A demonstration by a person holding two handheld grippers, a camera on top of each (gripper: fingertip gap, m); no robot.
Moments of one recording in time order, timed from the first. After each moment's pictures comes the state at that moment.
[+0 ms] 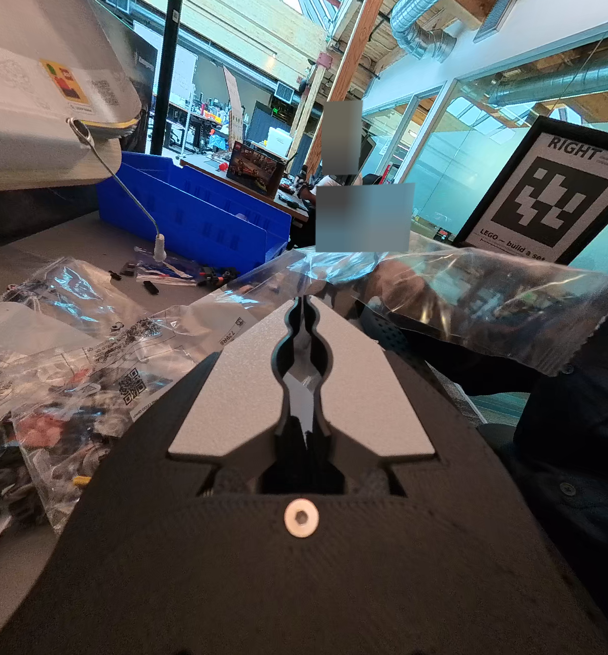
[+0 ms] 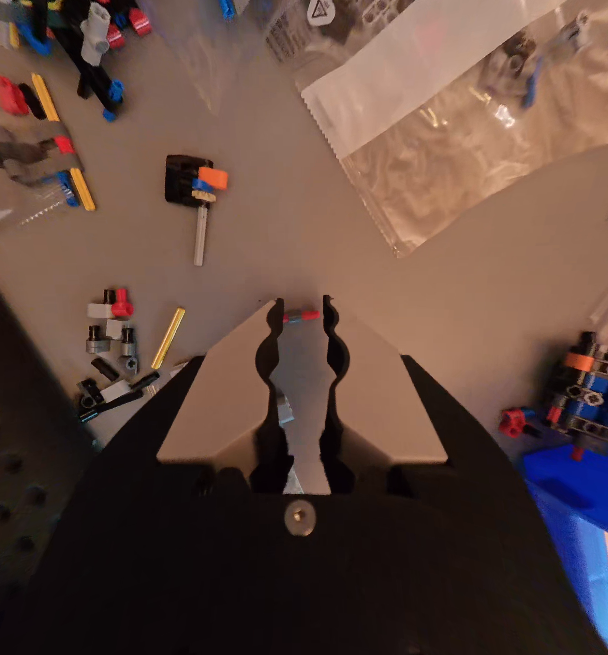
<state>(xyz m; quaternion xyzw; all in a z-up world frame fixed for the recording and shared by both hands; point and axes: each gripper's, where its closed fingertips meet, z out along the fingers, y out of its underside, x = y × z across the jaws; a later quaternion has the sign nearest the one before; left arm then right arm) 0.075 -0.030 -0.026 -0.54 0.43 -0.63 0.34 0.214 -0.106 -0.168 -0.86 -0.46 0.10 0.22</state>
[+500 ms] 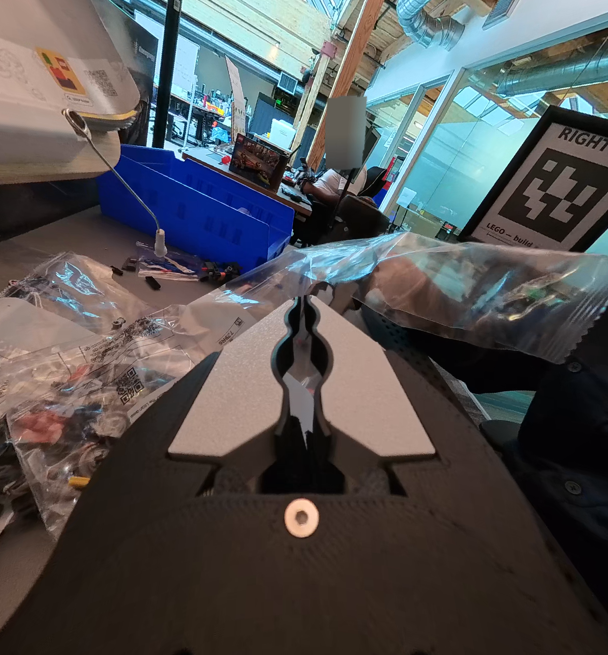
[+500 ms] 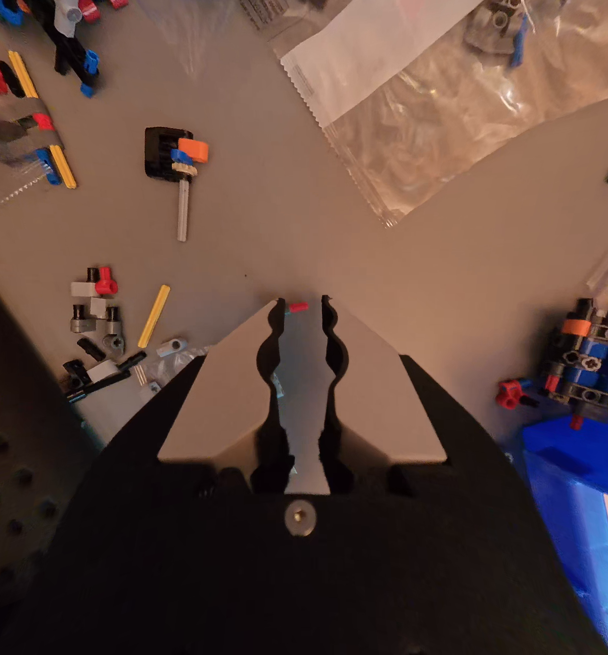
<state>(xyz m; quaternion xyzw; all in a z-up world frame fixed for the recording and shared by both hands) 0.077 -0.031 -0.030 -0.55 0.44 -0.62 0.34 0.232 -0.108 -0.169 -0.86 -0.44 0.11 0.22</state>
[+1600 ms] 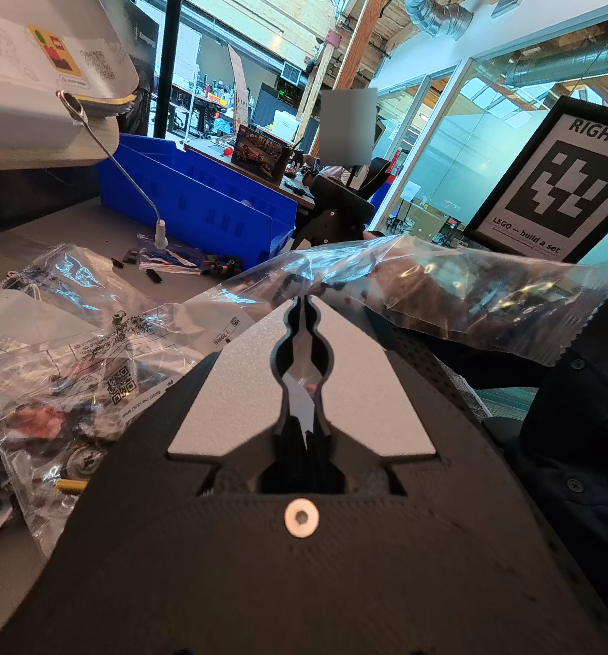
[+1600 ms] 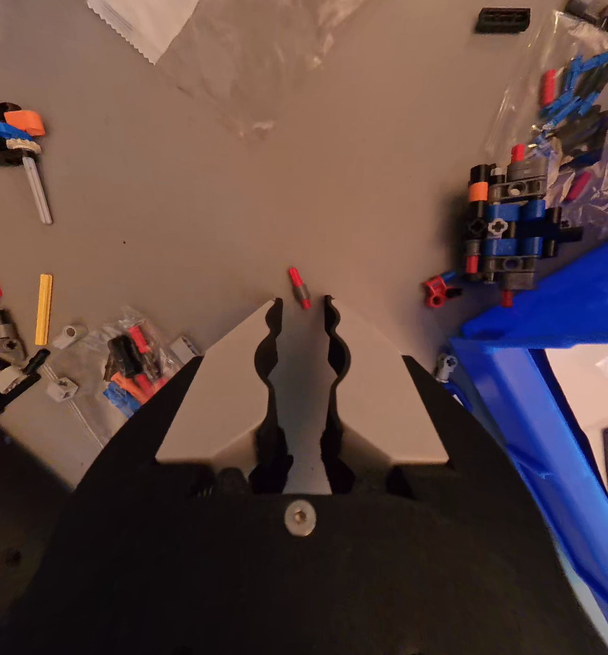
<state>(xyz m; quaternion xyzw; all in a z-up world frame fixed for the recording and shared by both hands) 0.080 -0.031 -0.035 -0.56 0.44 -0.62 0.33 0.297 -0.088 -0.178 -0.91 -0.33 0.08 0.23</state>
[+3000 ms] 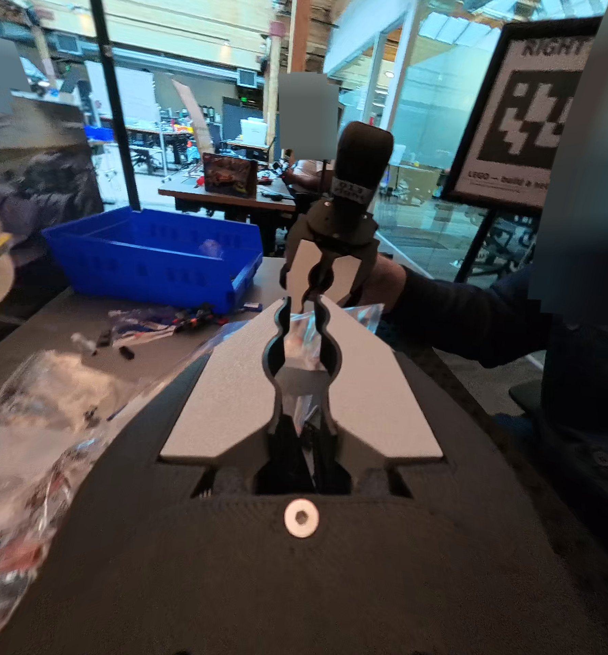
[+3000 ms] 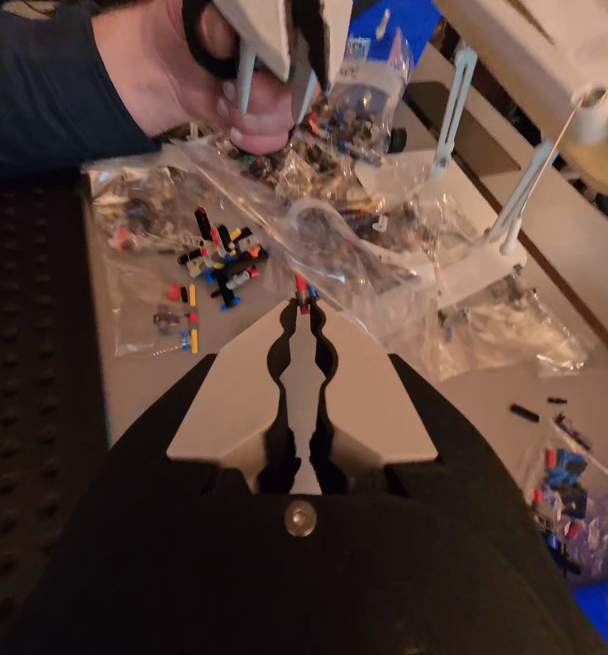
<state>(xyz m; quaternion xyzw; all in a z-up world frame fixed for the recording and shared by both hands) 0.098 -0.088 0.013 -0.47 0.53 -0.58 0.39 0.145 -0.103 -0.063 -0.72 -0.49 0.21 0.45</state>
